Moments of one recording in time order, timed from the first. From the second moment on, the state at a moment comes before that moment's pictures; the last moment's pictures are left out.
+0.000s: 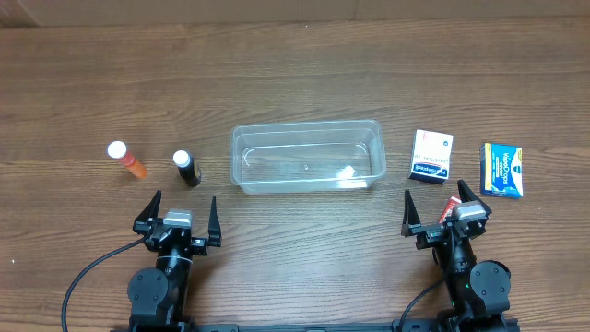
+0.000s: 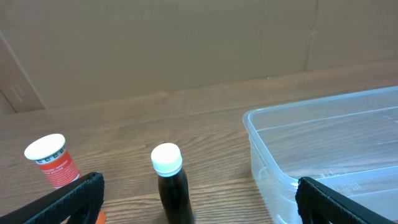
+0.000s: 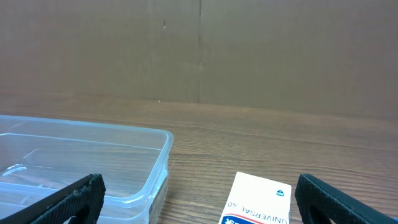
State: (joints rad) left arm -0.06 0.02 0.01 -0.08 0.01 0.10; right arm 0.16 0.01 0.02 -0.03 0.00 -0.02
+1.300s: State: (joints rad) left arm -0.06 0.02 0.04 -0.14 0.02 0.02; right arm 0.16 0.02 0.02 -0.05 -0.07 0.18
